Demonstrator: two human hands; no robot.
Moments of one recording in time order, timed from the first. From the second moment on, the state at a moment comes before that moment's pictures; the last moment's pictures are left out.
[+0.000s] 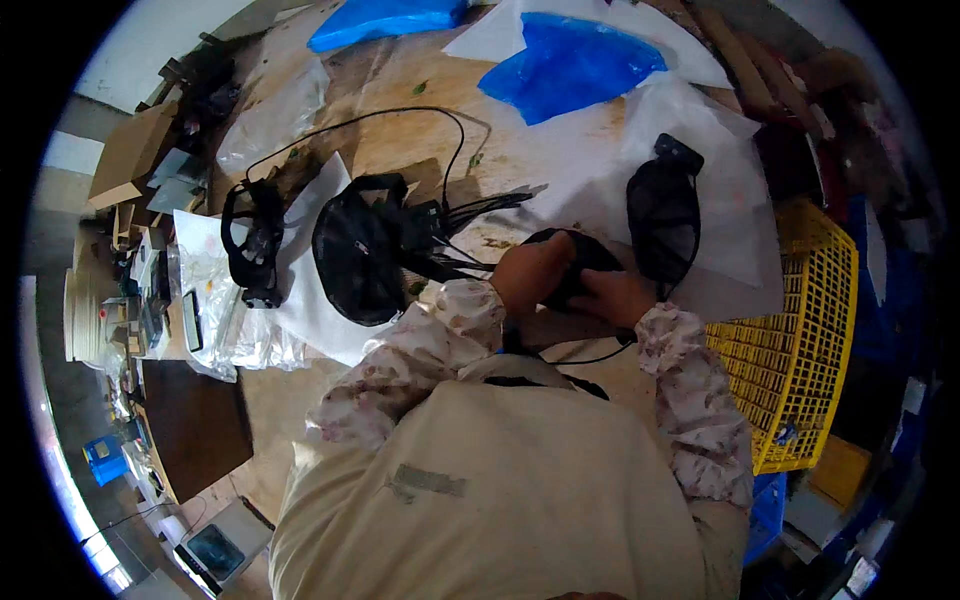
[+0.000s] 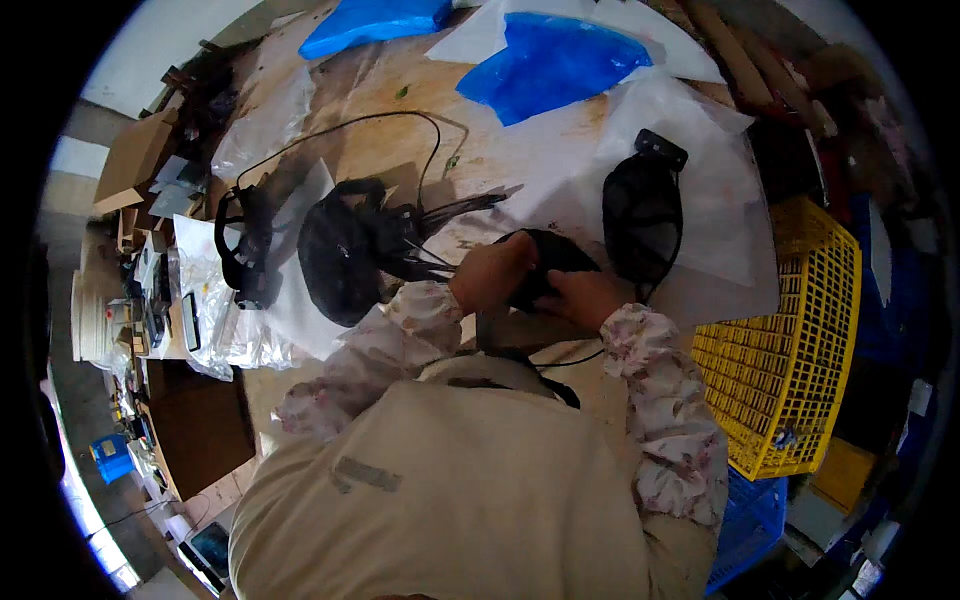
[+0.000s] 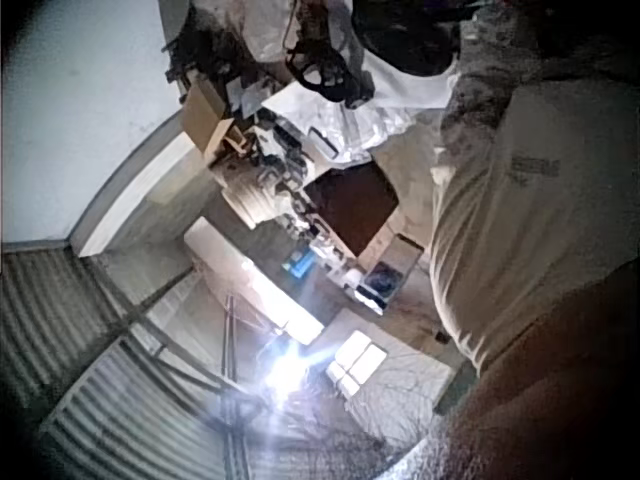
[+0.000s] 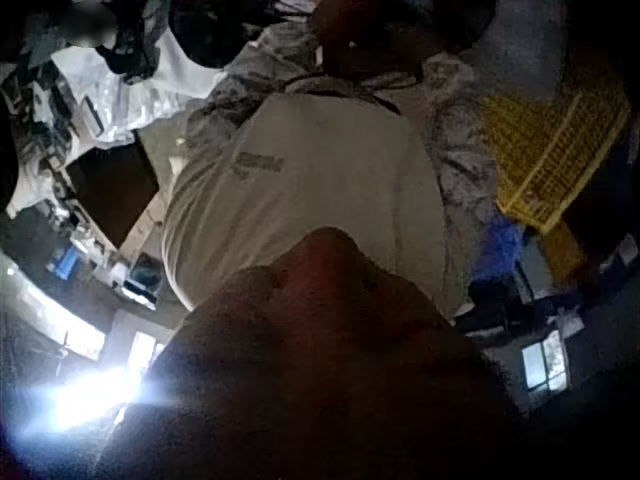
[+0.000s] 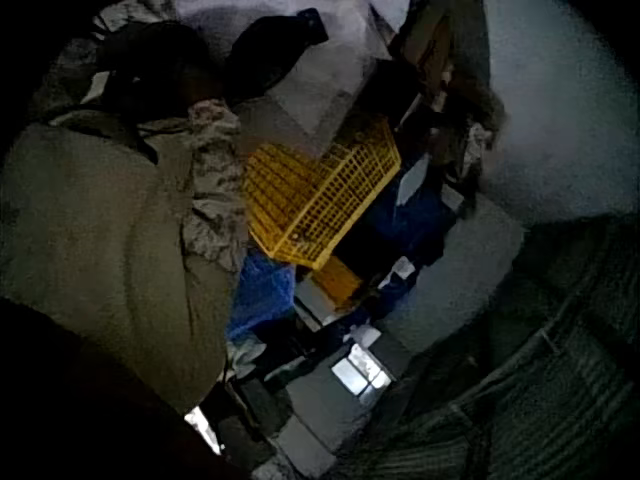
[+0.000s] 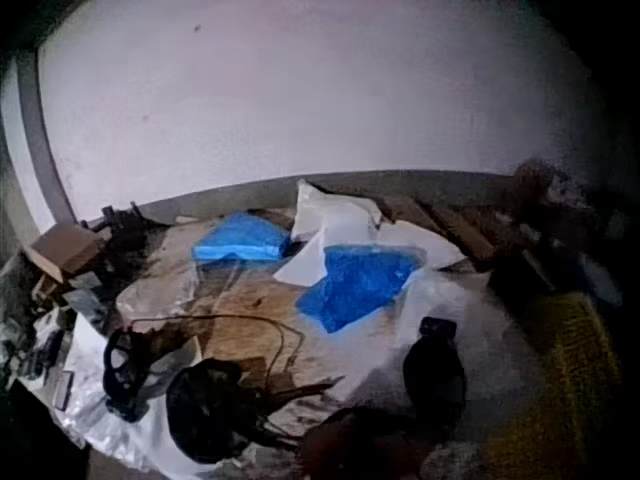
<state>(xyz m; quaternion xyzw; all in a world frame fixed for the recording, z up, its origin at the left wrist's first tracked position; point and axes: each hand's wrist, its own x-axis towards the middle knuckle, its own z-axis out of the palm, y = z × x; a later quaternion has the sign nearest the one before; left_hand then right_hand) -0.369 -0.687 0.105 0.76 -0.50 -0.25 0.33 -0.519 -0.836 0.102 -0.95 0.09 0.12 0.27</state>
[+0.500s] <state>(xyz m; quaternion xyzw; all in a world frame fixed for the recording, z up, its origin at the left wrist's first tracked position) -0.313 -0.647 0.119 0.70 -0.53 -0.15 0.45 -0.511 -0.811 0.168 -0.94 0.15 -0.10 0.28</state>
